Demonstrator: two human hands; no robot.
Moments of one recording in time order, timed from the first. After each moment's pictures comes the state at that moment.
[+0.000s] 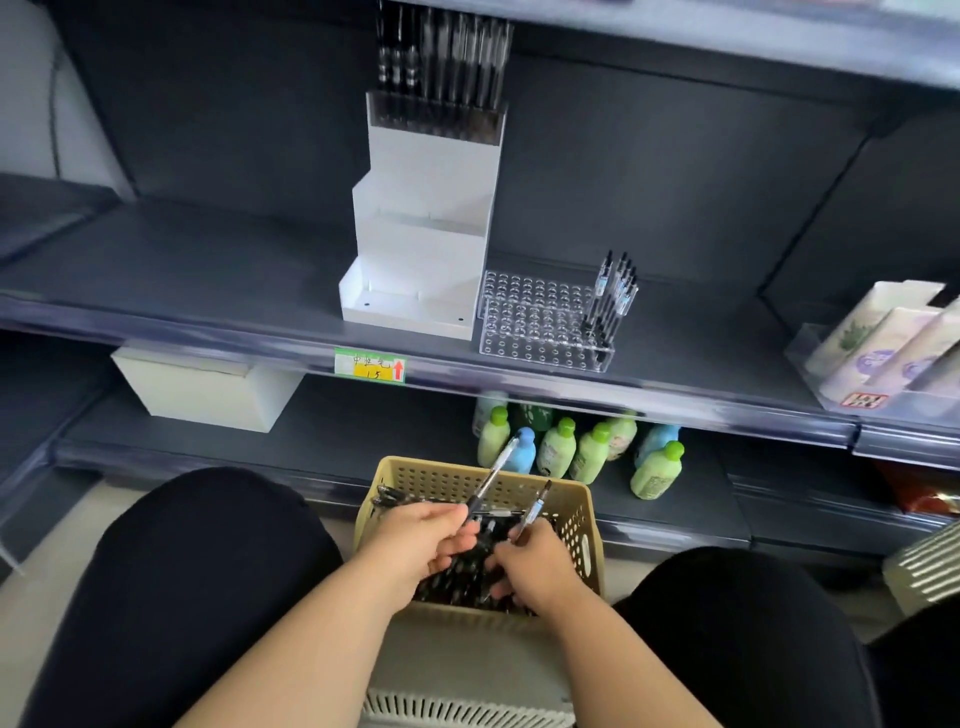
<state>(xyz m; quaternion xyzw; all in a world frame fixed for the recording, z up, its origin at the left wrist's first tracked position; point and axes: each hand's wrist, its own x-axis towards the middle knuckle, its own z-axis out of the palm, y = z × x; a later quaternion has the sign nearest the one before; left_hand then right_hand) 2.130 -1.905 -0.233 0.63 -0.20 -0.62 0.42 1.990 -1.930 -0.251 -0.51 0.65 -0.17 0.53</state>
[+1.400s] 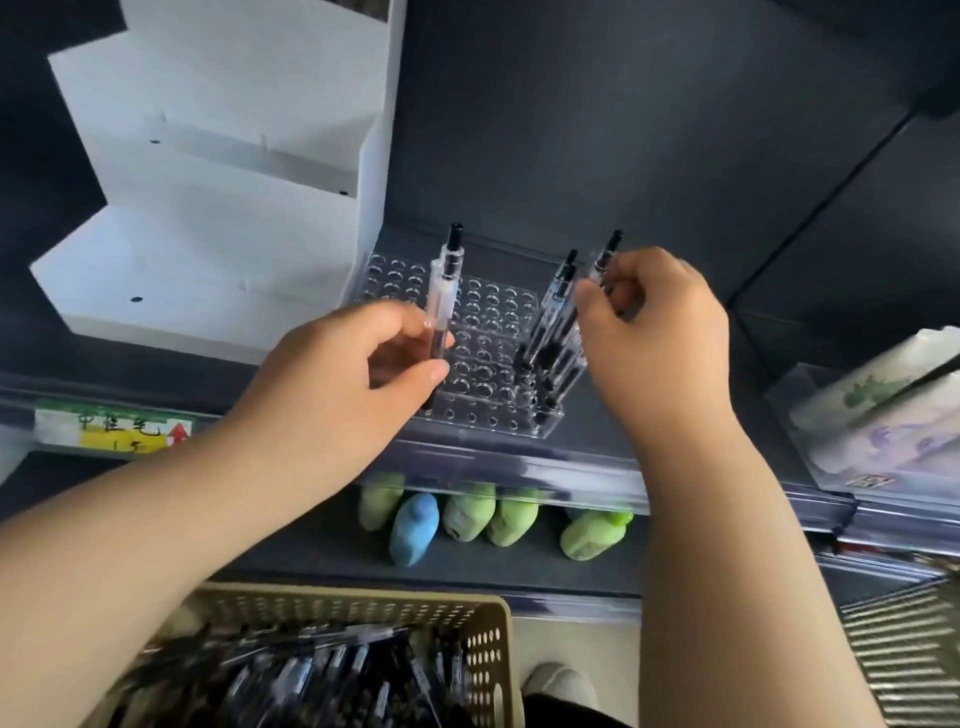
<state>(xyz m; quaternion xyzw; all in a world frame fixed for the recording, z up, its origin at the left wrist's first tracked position) 2.119 -2.091 -0.133 0.60 -0.63 -0.26 0.42 1.936 -2.154 -0.099 -0.69 0.63 -0.36 0.02</state>
